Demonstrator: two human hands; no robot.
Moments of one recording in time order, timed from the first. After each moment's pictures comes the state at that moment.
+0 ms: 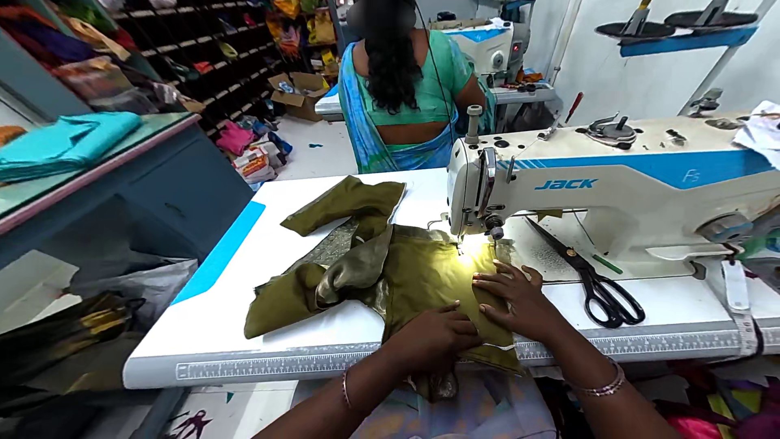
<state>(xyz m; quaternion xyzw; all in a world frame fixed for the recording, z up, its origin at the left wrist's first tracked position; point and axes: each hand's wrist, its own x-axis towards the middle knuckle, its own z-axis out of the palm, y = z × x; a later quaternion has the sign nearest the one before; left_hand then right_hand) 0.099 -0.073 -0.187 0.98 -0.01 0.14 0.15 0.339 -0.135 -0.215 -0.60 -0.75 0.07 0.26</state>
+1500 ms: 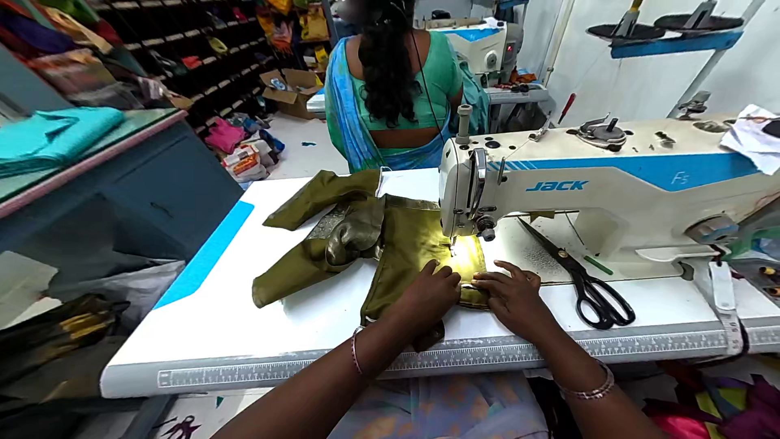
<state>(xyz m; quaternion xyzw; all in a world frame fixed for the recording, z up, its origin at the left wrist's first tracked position) 0.140 -0.046 -0.159 0.98 0.17 0.00 -0.05 0.336 -0.133 -0.220 -0.63 -0.71 0.01 0.32</state>
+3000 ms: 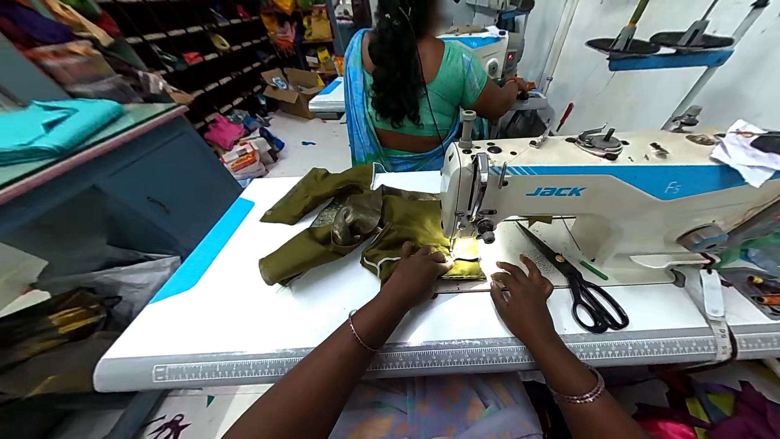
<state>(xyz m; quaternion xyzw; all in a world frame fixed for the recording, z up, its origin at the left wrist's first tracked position) 0.141 -0.008 -0.156 0.95 0.31 -0.02 0.09 0.330 -0.133 -0.222 -0.73 -0.61 -0.05 0.30</state>
